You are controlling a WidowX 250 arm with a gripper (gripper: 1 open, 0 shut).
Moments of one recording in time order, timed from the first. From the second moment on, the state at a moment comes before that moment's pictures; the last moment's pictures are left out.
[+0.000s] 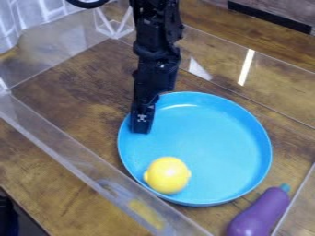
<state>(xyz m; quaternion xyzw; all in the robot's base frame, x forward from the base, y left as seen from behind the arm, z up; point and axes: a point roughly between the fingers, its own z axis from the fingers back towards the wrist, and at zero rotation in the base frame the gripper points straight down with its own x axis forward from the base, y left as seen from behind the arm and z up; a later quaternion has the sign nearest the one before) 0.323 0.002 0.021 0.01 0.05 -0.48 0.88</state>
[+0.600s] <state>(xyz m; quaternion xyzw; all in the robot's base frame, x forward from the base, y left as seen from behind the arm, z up) 0.322 -0.018 0.022 0.02 0.04 -0.45 0.89</state>
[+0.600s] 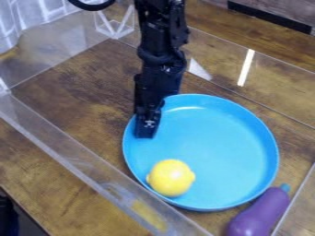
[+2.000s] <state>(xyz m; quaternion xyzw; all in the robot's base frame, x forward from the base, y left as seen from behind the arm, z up) 0.336 -0.027 0.019 0.03 0.04 -0.50 0.86</state>
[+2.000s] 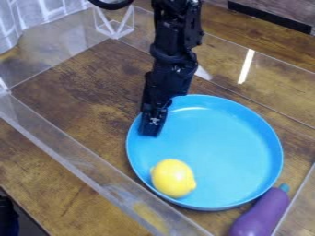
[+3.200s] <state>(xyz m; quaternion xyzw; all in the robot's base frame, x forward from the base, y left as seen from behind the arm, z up) 0.359 -0.043 0.019 0.03 0.06 -0.53 0.84</state>
